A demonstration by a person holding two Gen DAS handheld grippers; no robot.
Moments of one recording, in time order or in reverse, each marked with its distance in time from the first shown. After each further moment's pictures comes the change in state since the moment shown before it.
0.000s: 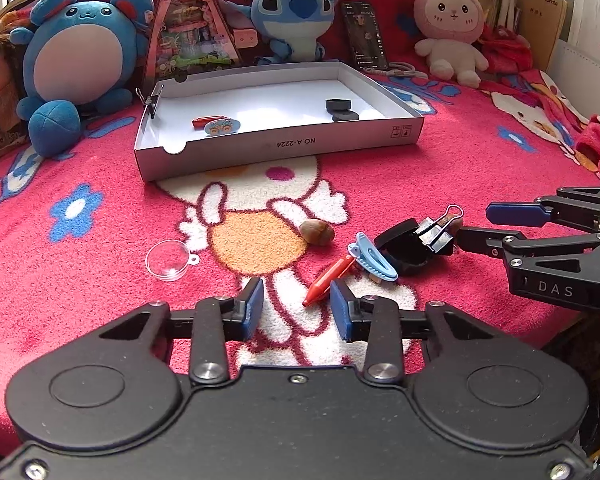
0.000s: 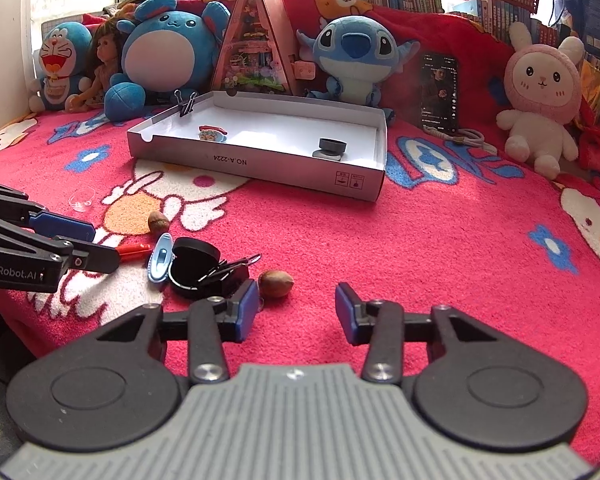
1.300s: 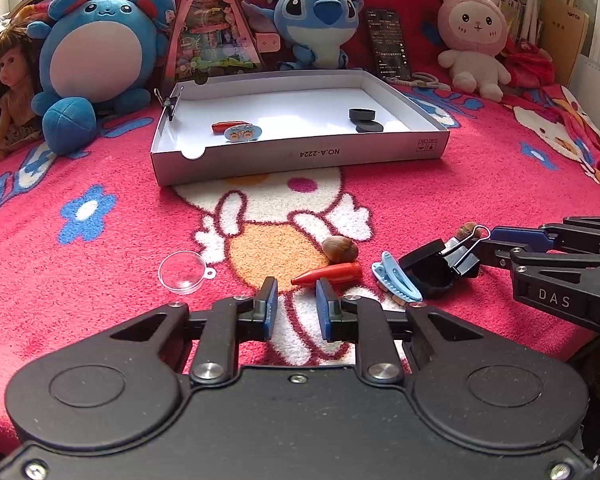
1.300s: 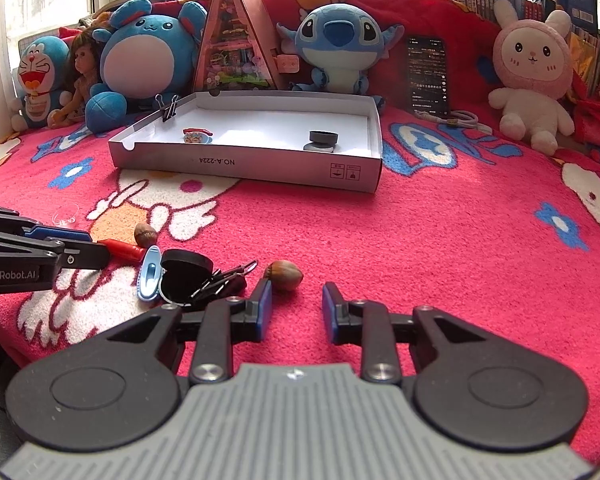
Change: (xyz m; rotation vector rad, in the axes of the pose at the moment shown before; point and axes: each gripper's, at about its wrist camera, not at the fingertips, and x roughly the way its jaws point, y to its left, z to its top) left arm 0.010 0.006 0.006 -0.048 -0.021 0.041; right arm 0.016 -0.002 0.001 0.089 0.008 -0.021
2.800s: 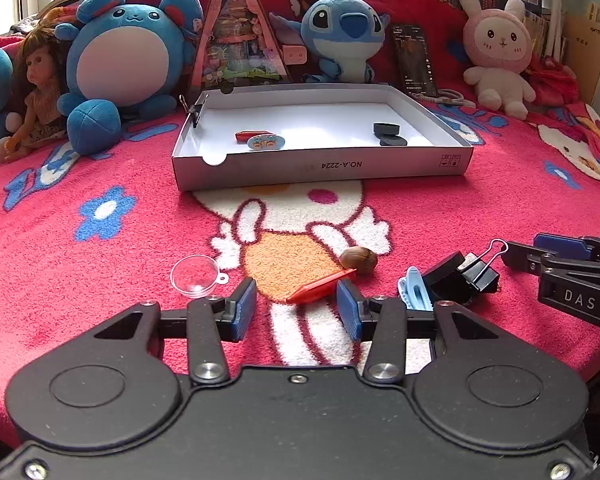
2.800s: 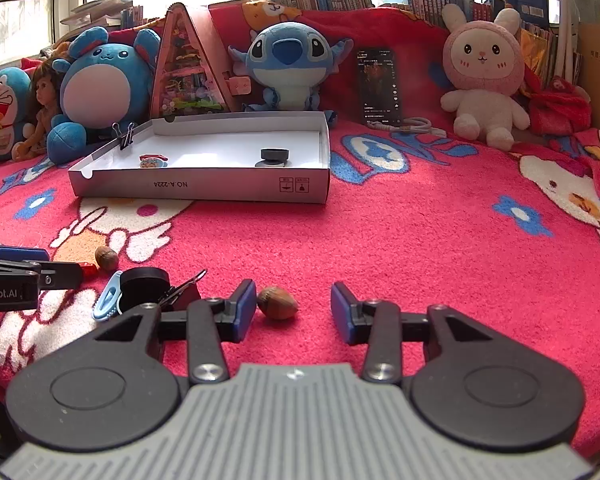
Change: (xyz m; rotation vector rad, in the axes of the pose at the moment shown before) left arm 0.004 -0.001 -0.005 -0.046 -0.048 0.087; right arm -0.004 -0.014 -0.008 0.084 -0.073 -0.103
